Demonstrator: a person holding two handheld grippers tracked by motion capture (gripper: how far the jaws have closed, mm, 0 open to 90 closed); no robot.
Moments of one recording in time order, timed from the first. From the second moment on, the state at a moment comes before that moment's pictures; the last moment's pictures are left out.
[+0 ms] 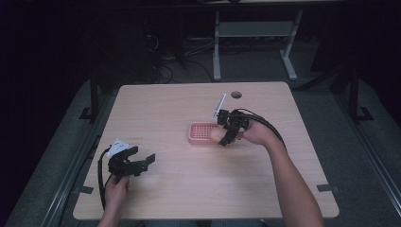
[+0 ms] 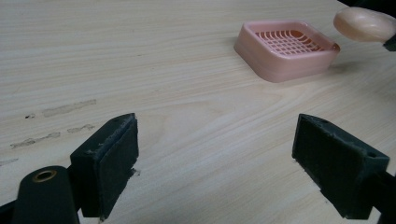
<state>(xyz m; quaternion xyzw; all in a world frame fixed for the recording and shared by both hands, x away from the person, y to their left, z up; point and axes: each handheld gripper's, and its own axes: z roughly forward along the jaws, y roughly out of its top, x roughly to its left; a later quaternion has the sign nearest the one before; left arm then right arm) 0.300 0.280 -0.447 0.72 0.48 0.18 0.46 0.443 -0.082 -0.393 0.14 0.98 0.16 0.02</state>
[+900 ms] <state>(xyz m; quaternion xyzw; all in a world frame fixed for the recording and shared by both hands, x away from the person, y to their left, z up) 0.300 0.282 -0.446 0.72 0.48 0.18 0.46 0.477 -0.037 -0.391 0.12 0.98 0.14 0.02</state>
